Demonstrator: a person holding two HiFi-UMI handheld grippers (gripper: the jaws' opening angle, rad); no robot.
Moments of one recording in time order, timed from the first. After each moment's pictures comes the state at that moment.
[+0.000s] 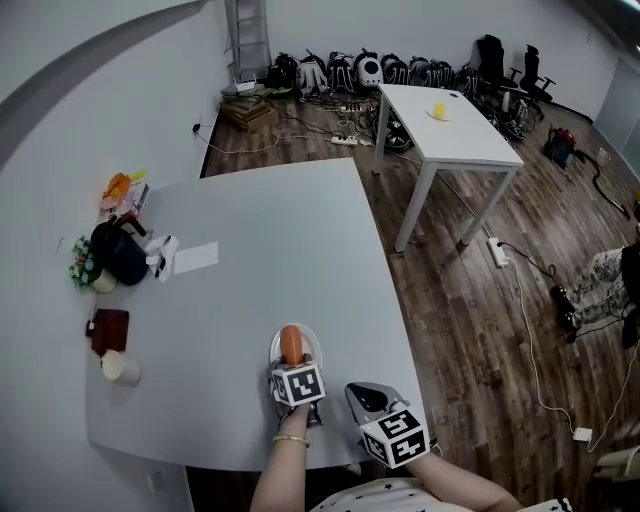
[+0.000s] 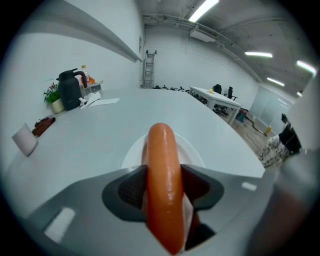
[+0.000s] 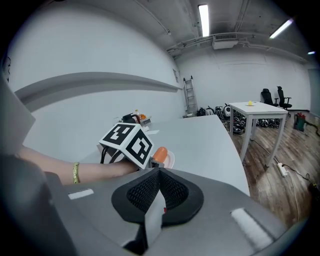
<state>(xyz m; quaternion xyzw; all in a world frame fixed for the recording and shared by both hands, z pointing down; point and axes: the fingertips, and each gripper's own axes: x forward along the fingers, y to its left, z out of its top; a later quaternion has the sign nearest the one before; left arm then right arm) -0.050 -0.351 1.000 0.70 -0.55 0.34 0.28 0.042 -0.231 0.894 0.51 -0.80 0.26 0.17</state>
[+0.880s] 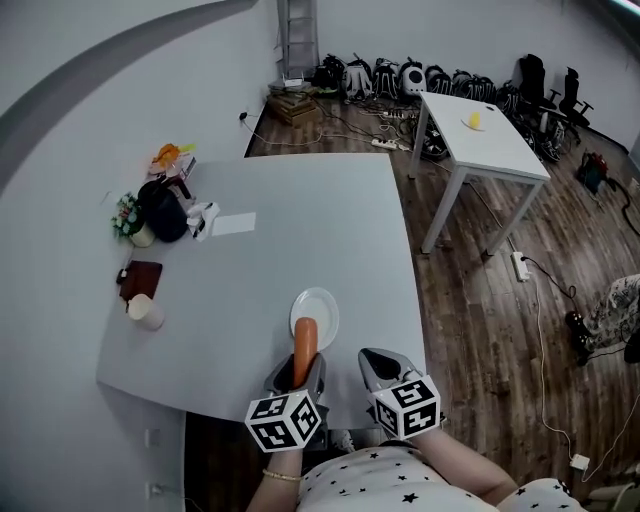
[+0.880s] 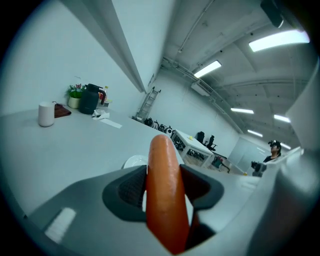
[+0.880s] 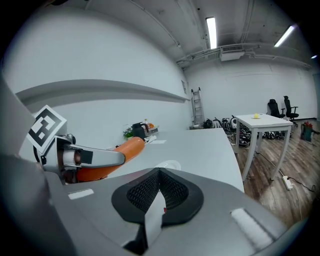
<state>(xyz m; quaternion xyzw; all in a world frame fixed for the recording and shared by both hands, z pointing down) -0.064 -0.211 0.846 0.78 -0.54 0.07 0.30 0.045 -0.201 0.855 0.50 -0.83 0.20 0.14</state>
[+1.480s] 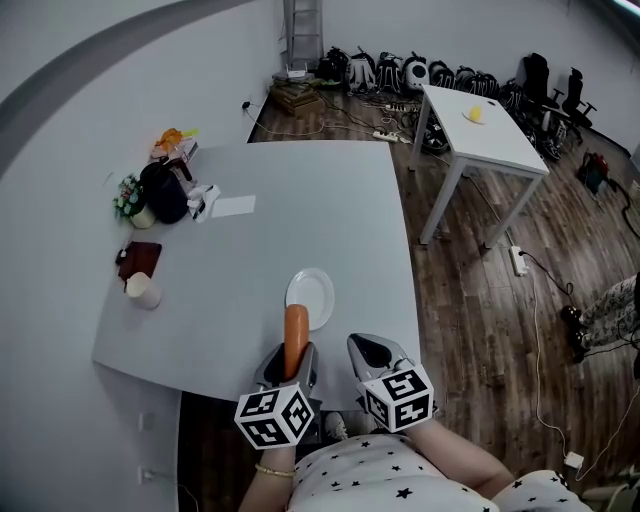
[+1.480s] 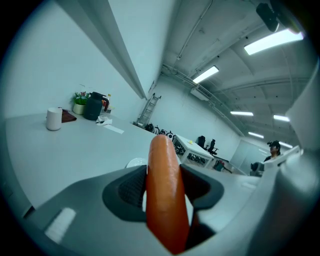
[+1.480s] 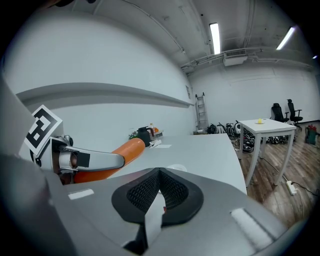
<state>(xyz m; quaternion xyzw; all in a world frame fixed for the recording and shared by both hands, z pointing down) -0.072 -0.179 0.831 0.78 -0.56 0.05 0.28 0.031 -0.180 0.839 0.49 -0.85 0.17 0.12</state>
